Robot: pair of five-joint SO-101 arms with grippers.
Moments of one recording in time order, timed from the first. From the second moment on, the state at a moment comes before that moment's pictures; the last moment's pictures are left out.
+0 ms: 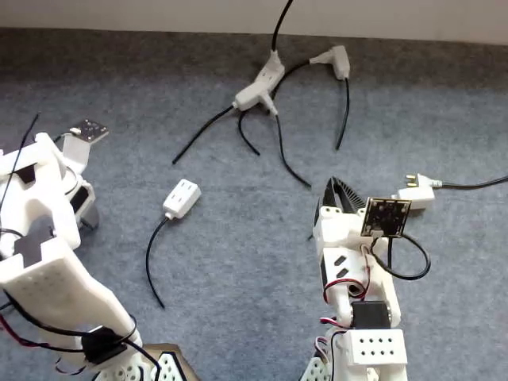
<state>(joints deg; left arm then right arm) -33.9 24.5 2.2 74.5 -51.3 -4.2 -86.9 95.5 12.8 -4.0</state>
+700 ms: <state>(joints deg) -36.5 24.5 2.2 74.8 -51.3 -4.2 -86.9 95.5 12.8 -4.0</state>
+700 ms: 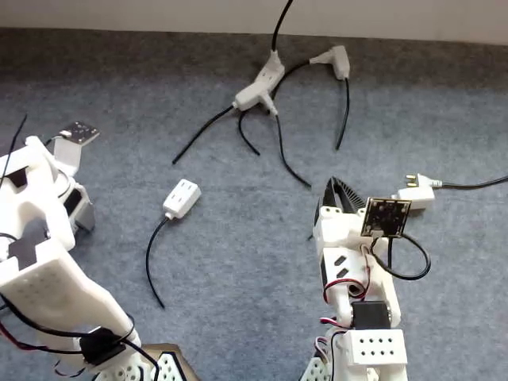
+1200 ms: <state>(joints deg) -33.3 24.0 0.7 75.6 -51.3 -4.2 -86.9 95.5 12.8 -4.0</state>
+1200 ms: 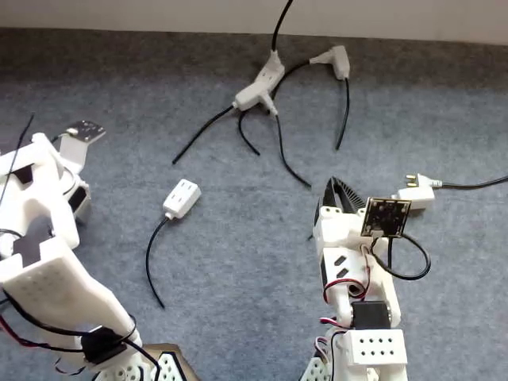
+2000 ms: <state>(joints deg) 2.9 -51.9 45.2 69.9 -8.2 -4.2 -86.9 95.5 12.8 -4.0</state>
